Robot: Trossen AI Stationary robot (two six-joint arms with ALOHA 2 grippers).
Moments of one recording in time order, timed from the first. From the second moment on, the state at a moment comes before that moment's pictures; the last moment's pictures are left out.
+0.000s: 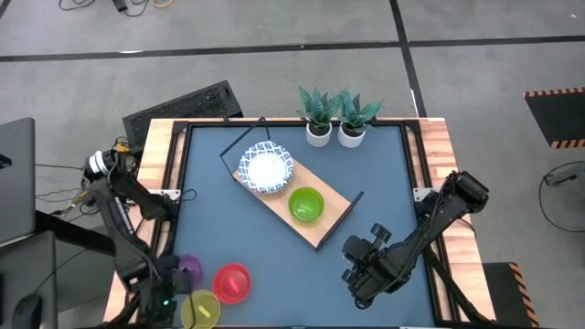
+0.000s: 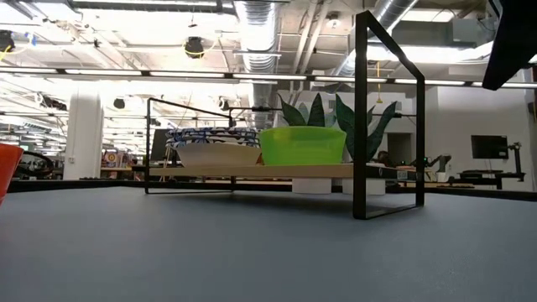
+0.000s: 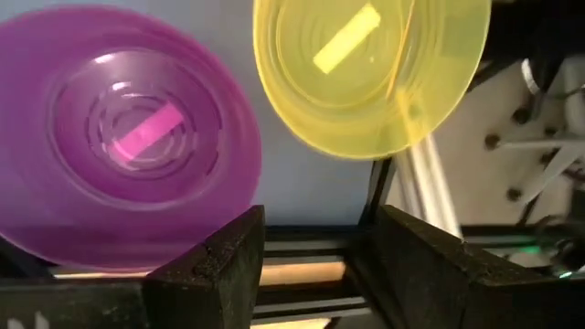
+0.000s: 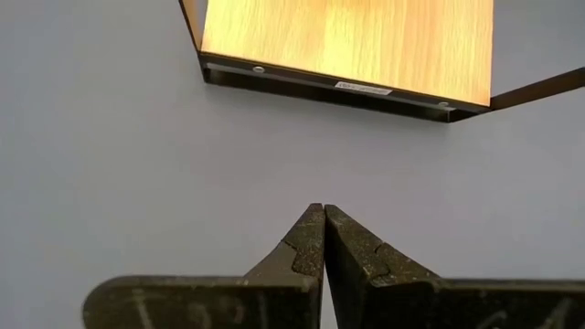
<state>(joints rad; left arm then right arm) -1.11 1.42 1.01 -0.80 0.13 -1.35 0.72 1.79 1.43 -1.27 0.48 1.31</state>
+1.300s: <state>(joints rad) -1.08 1.63 1.01 -0.86 0.08 -0.89 0.69 1.79 1.43 -1.28 0.47 1.30</state>
